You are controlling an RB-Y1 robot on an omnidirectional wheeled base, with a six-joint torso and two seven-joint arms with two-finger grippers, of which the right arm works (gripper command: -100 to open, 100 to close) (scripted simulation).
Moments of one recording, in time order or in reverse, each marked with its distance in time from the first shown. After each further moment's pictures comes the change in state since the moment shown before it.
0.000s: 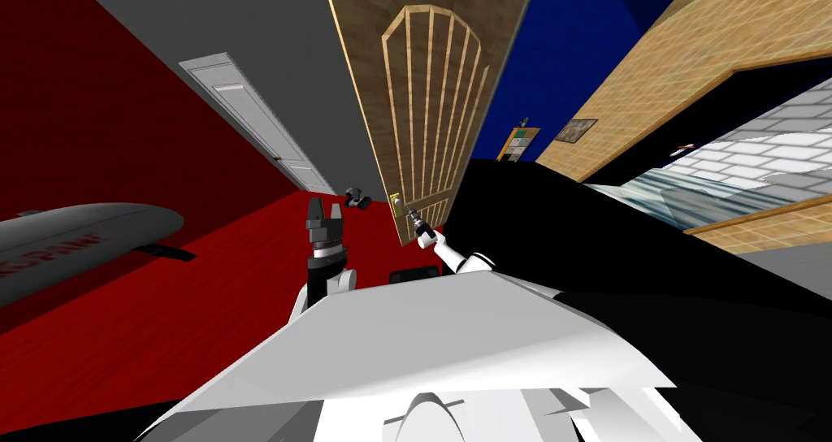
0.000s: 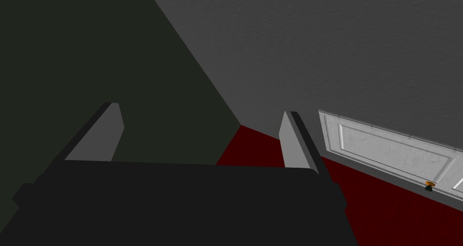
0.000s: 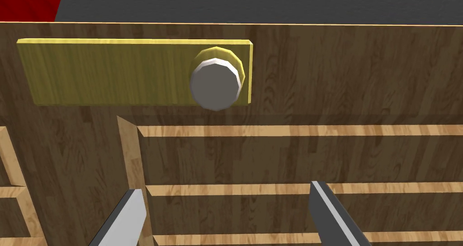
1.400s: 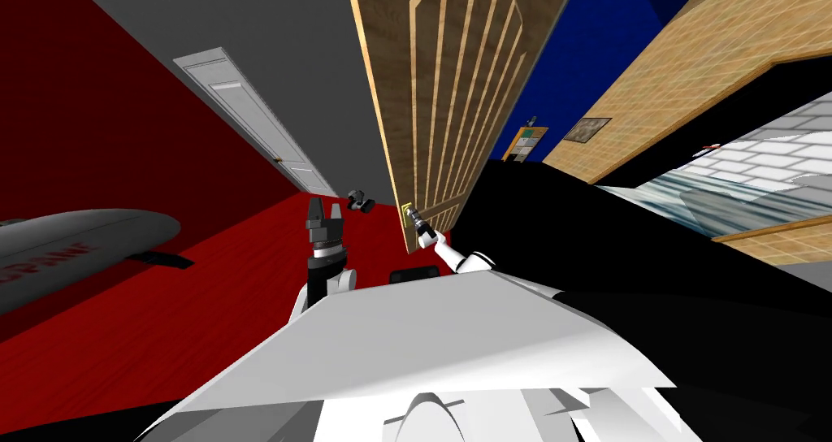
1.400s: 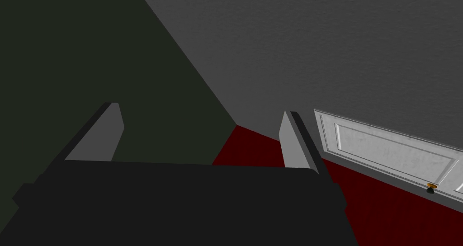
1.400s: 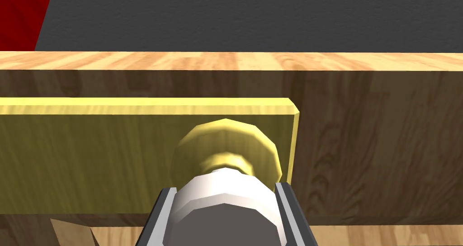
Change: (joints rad) arm -0.015 0.003 -0.020 0.047 -0.004 -0.016 0.003
